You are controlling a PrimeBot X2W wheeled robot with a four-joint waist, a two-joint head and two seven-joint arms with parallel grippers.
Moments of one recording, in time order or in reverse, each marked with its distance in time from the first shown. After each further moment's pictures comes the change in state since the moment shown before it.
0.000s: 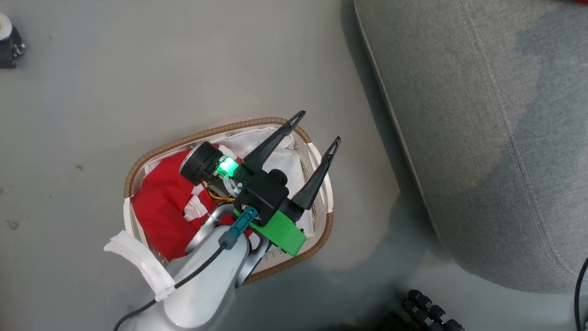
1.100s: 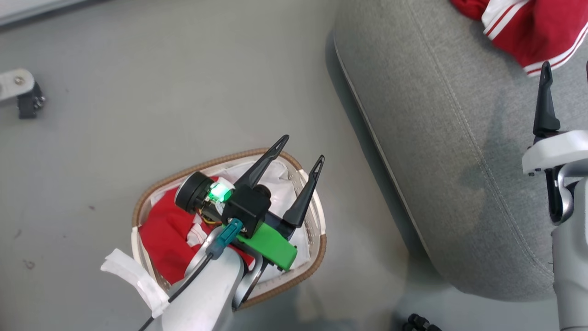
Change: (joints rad) left arm 0.097 -0.022 0.060 0.027 -0.067 0.000 0.000; right arm 0.530 0.166 0.047 -0.186 0.062 0.000 -0.001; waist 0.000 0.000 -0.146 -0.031
